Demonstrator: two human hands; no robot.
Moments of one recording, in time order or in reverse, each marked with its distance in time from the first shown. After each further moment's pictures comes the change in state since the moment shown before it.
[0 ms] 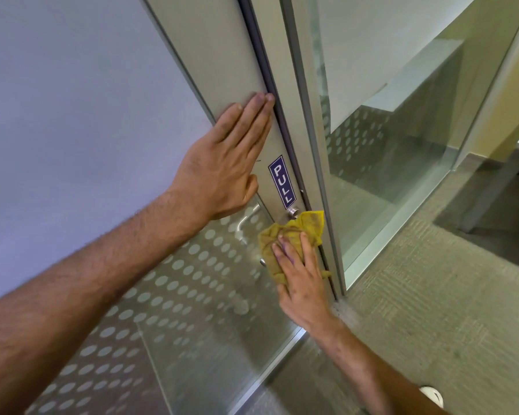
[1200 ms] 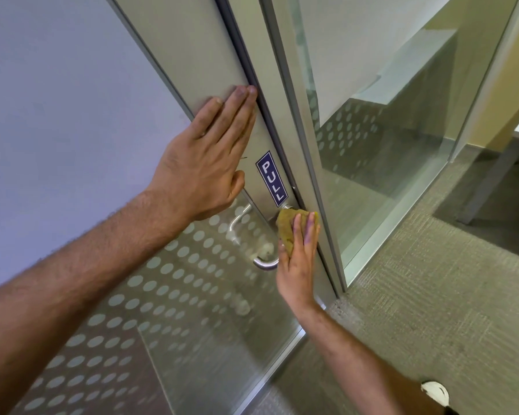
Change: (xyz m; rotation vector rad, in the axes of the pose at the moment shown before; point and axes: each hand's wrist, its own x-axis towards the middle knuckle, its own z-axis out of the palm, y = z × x) left_hand -0.001 0.001 0.002 0.014 -0.012 -0.009; right_hand 0.032 -0.013 0.009 0.501 0.356 0.364
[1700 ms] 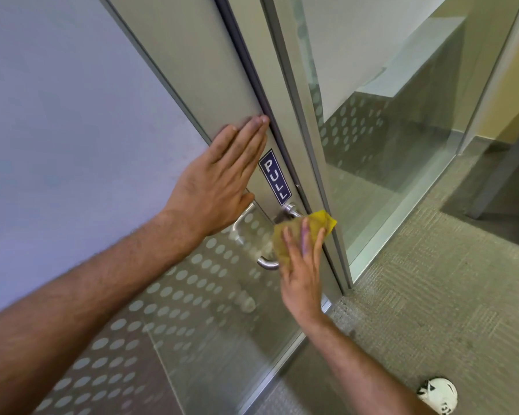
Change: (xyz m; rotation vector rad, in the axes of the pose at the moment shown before) left_hand -0.007 0.025 0.016 0.135 -0.012 0.087; right_hand -0.015 0.016 0.000 -0.181 -0.021 -0.200
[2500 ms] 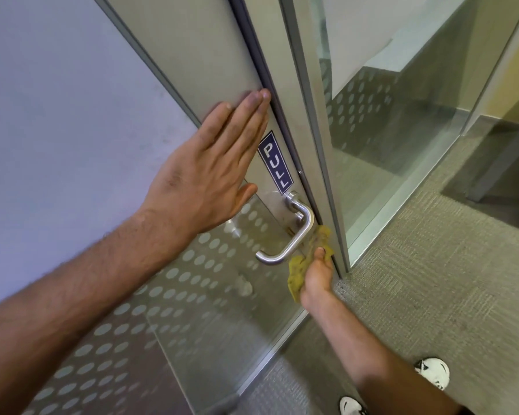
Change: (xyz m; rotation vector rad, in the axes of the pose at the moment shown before) left_hand 0.002 0.004 0.007 -0.035 -0.005 0.026; right_hand 0.005 0.056 0.024 0.966 0.124 1.386
